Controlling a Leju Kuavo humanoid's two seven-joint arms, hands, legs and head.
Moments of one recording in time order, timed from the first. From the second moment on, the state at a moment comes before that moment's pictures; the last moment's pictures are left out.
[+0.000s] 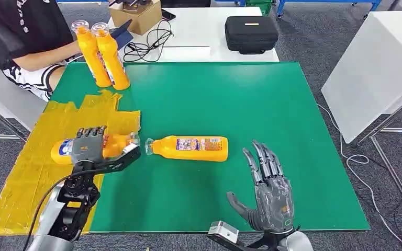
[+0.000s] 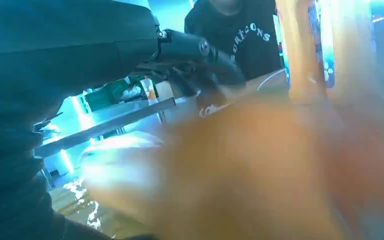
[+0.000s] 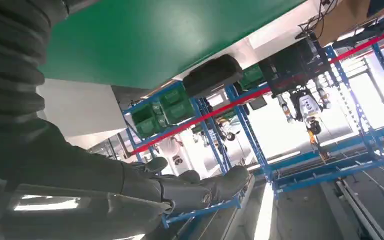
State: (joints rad) left arm -0.27 0.03 -0.06 -1.21 -1.57 0.02 0.24; right arm 0.22 0.03 0.41 -1.92 1.27 -0.38 -0.03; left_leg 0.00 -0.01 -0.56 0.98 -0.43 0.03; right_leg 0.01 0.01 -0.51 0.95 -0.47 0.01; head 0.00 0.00
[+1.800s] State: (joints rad) left arm -0.14 -0.06 -0.24 -1.57 -0.25 -0.19 -0.58; right arm -0.11 -0.04 0.23 -1.63 1.08 -0.04 0.05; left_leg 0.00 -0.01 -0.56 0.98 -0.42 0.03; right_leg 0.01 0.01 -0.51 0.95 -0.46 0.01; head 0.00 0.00
